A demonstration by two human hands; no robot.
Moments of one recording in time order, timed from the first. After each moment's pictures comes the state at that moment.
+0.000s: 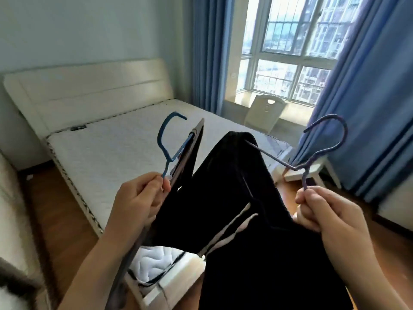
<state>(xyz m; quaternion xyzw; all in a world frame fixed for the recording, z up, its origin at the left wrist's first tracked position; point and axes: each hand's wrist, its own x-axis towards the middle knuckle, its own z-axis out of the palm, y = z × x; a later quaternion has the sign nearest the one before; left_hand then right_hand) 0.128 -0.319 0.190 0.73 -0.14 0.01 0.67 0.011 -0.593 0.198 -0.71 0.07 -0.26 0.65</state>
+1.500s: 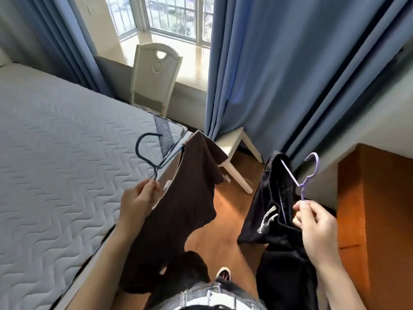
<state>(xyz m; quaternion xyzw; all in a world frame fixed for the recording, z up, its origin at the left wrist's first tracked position) 0.538 -1.258 -0.002 0.79 -0.09 -0.15 0.59 0.292 -1.525 0.013 -0.71 0.40 -0.30 0.50</state>
